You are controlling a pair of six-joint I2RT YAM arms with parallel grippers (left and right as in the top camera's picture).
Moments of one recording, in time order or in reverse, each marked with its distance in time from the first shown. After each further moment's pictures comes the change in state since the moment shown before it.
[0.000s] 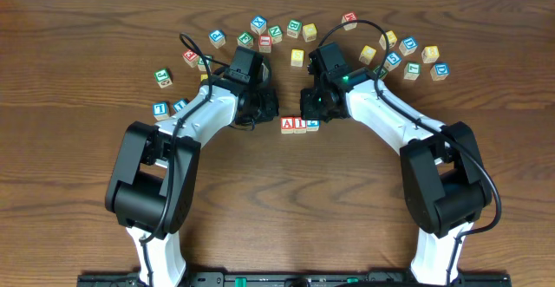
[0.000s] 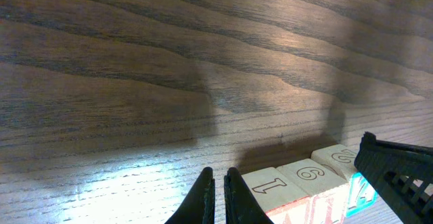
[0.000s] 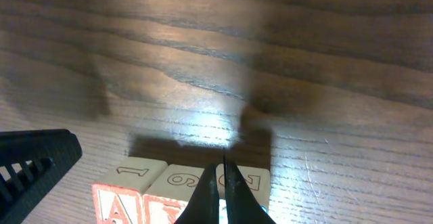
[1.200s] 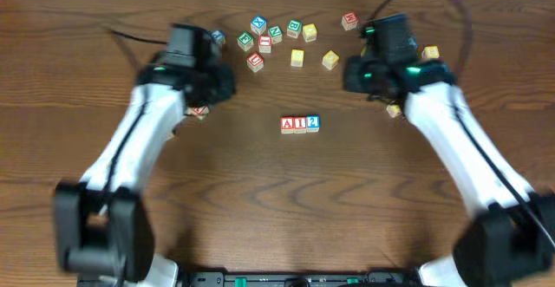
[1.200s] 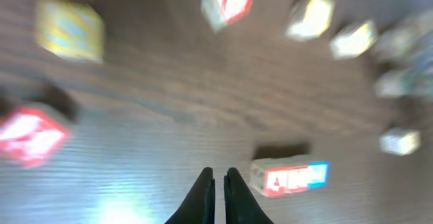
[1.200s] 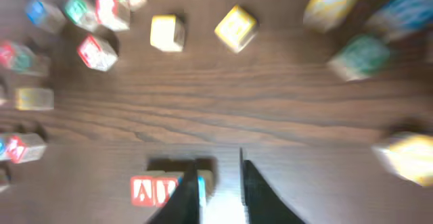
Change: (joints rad) left arm 0.217 -0.301 0.031 -0.182 -0.010 0.077; right arm -0.172 -0.360 0.003 -0.086 0.062 -0.044
